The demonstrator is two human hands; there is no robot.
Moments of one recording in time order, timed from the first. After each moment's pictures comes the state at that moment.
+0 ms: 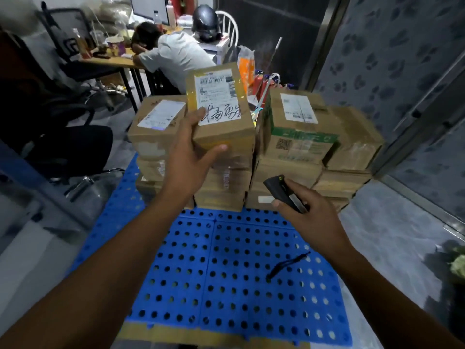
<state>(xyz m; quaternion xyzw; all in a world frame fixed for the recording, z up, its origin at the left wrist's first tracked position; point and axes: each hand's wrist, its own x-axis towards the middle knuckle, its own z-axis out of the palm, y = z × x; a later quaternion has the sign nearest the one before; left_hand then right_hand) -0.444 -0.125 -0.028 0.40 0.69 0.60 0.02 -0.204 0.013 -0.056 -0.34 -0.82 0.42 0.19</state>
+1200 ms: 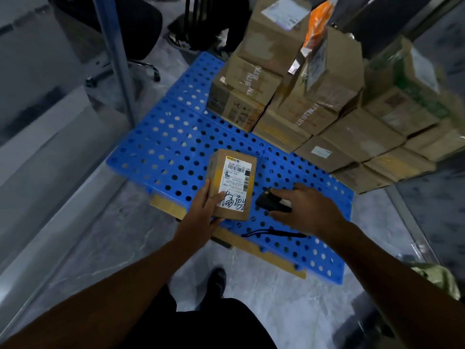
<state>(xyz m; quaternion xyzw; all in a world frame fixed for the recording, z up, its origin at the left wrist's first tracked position) -0.303 -0.372 -0.290 0.35 0.82 0.44 0.13 -0.232 -0.141 -0.110 -0.17 -0.95 0.01 -0.26</state>
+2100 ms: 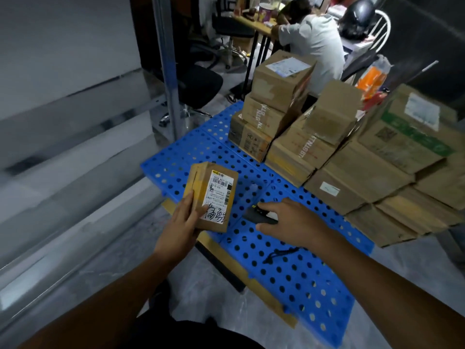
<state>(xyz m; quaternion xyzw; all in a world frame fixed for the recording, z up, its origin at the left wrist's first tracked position) -0.242 -0.372 -0.255 0.25 0.92 0.30 -0.02 -0.219 -0.084 -0.108 -0.01 -0.96 0.11 -0.25</state>
